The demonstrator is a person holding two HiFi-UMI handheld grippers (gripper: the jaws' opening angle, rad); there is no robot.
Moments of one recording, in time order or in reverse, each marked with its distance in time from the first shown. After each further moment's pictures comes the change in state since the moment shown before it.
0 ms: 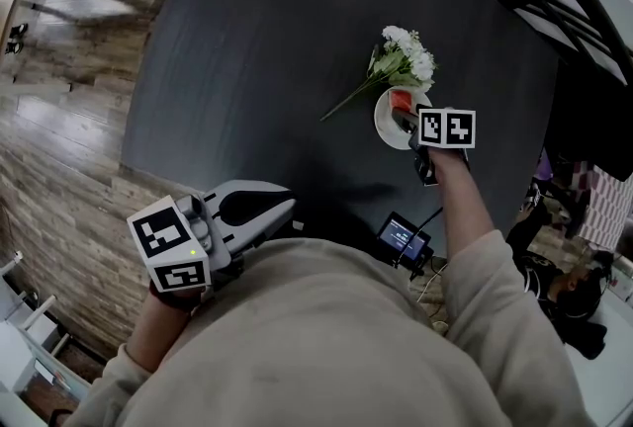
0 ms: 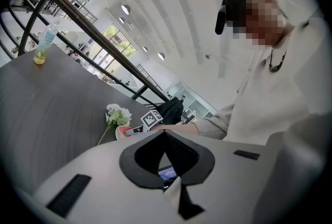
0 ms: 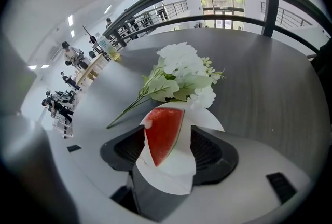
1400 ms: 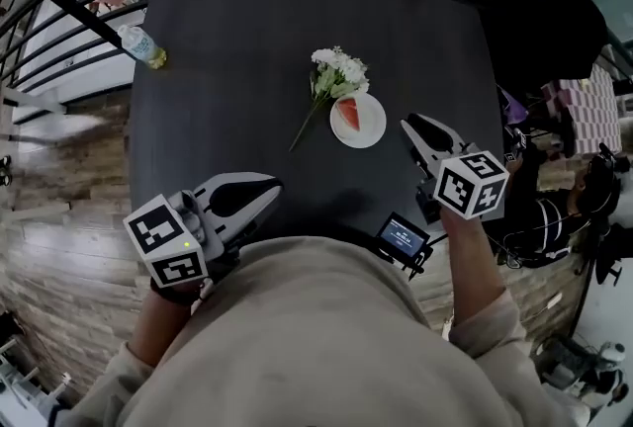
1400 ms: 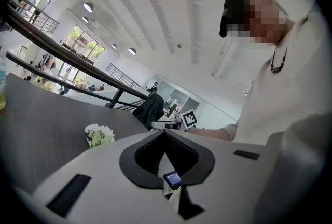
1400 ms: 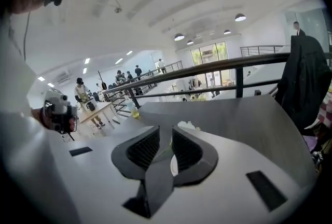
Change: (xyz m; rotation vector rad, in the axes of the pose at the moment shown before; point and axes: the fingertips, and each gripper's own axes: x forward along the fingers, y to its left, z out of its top) left arm 0.018 -0.026 0.043 0.283 0.085 -0.198; right arm -0.230 0.068 0.003 0.032 -0.662 0.004
